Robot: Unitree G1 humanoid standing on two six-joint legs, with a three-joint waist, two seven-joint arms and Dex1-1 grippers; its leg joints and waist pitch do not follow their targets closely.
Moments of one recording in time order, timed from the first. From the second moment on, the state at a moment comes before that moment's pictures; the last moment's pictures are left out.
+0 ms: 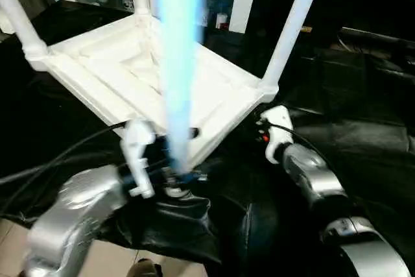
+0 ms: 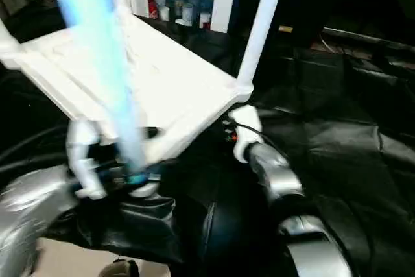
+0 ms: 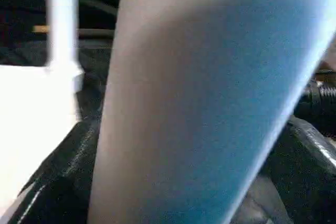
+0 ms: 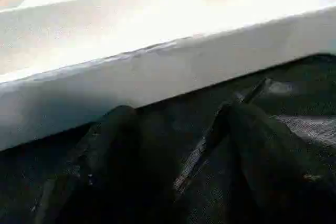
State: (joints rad) left arm -0.14 0.33 -0.10 -0.37 -0.47 0.49 -0.81; right arm -0.62 -0.14 0.03 0.88 0.08 0.01 0.48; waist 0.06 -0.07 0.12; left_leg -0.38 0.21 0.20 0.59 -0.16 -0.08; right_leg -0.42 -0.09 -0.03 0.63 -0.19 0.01
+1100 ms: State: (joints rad) left arm -0.53 0.02 -0.30 0.26 -0.22 0.21 -0.73; right arm -0.65 -0.14 -0.02 0.95 0.07 -0.03 0.44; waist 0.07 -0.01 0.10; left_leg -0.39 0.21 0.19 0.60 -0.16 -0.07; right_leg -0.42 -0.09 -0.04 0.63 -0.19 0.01
